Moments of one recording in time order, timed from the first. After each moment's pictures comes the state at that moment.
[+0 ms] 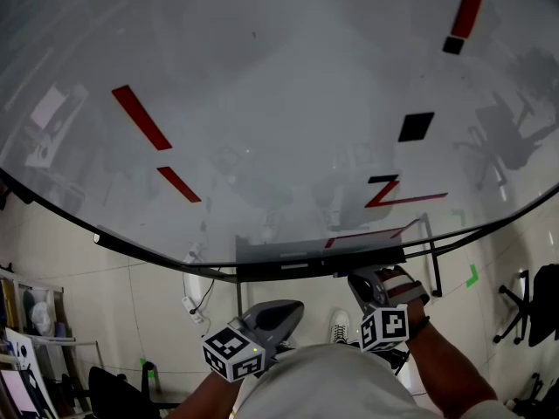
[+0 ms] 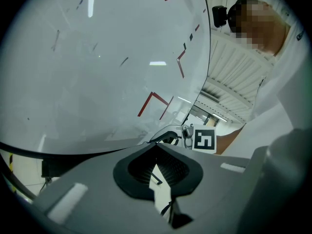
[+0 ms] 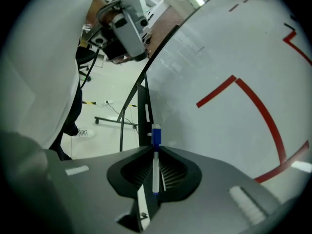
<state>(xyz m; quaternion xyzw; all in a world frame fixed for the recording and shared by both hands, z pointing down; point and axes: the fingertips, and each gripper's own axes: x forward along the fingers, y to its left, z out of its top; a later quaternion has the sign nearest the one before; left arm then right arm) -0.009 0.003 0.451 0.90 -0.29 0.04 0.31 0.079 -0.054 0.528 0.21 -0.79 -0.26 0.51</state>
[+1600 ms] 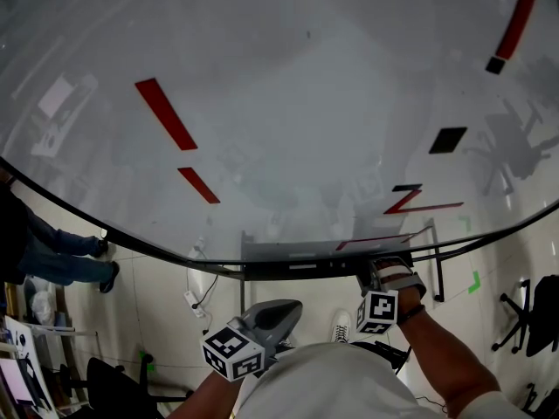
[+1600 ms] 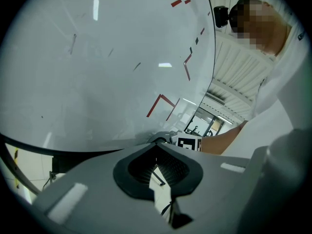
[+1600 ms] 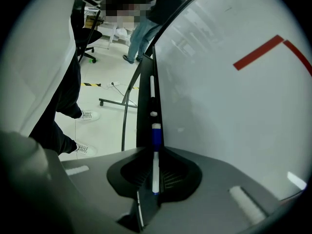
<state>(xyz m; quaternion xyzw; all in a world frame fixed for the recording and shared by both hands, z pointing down) -0.029 -0.001 0.458 0.89 -0.32 0.03 0.31 0.089 -0.090 0.588 0.18 -0.73 -0.26 0.60</state>
